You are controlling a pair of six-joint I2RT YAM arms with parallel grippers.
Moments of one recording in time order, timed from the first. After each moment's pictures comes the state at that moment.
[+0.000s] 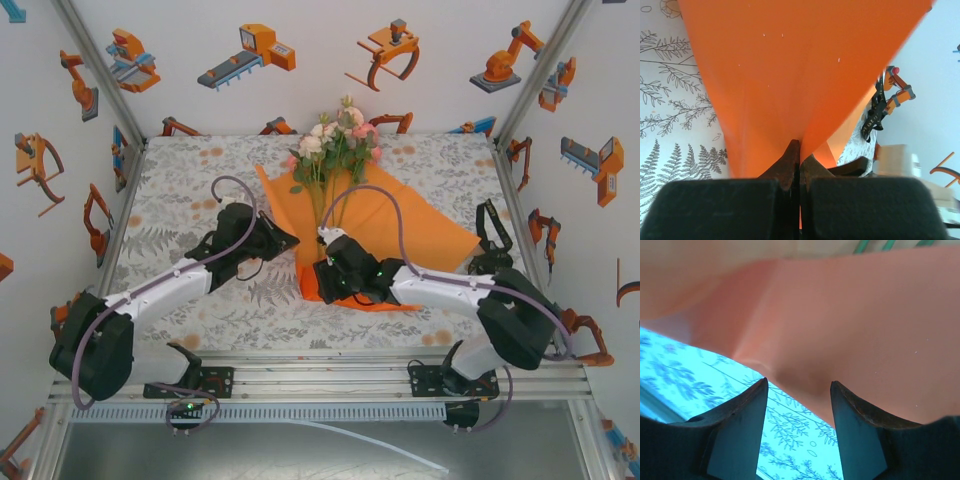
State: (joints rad) left arm -0.61 1.30 0.71 0.08 0.11 -1.03; right arm 0.94 1.52 0.81 -0.18 0.04 0.39
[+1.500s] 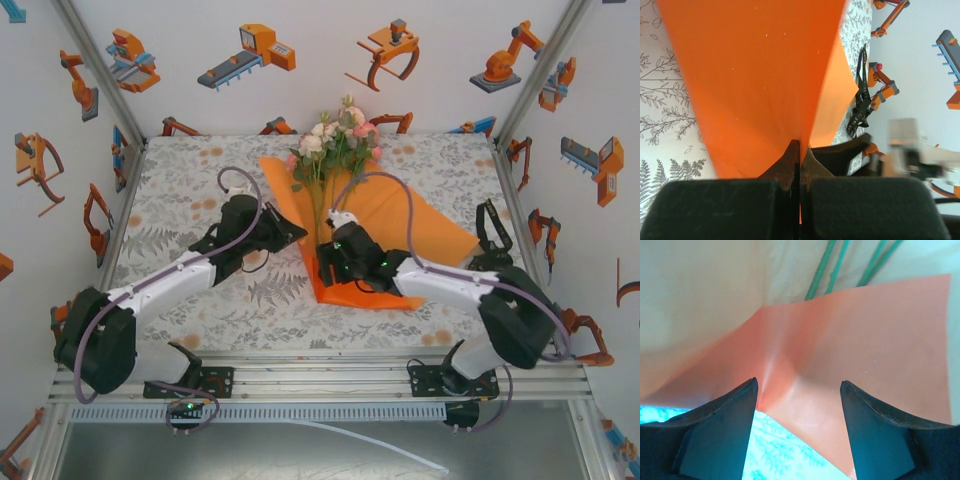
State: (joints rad) left arm -0.63 1.35 0.80 0.10 0.14 -1.03; right arm 0.84 1.43 0.81 -0.12 0.08 0.43
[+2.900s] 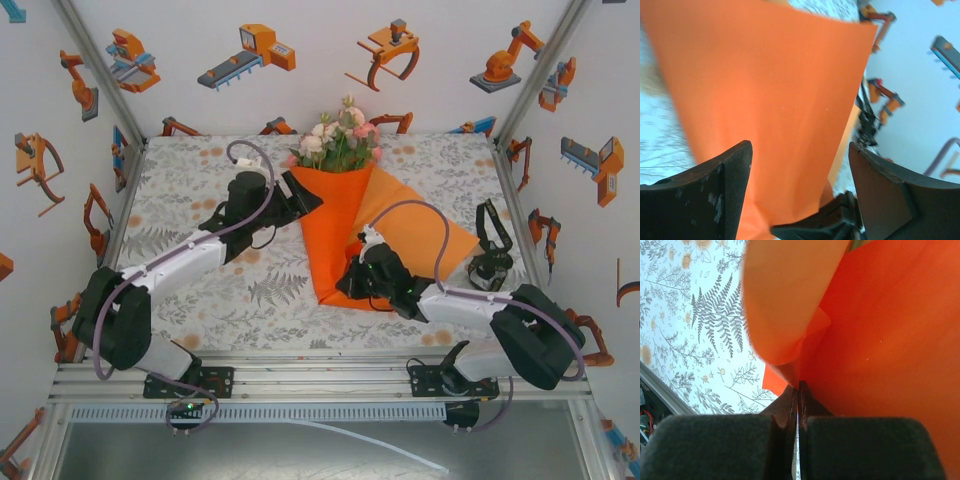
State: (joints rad) left arm -0.61 1.47 0.97 0.13 0.07 -0.82; right arm 0.79 1.34 0.47 0.26 -0.08 0.67
